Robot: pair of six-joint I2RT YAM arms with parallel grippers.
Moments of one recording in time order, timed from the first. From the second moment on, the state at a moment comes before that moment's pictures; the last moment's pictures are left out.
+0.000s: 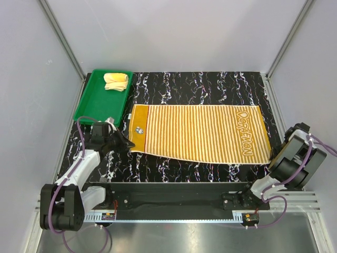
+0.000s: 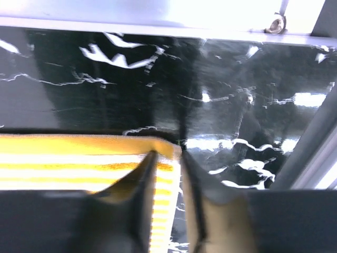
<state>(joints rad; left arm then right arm) -0.05 1.06 0.50 -0.30 0.42 -0.68 -0.72 1.57 0.86 -0.73 0.18 0.76</state>
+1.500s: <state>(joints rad) -0.05 1.14 0.82 -0.56 0.33 -0.66 -0.70 1.34 1.05 -0.74 -0.20 0.78</state>
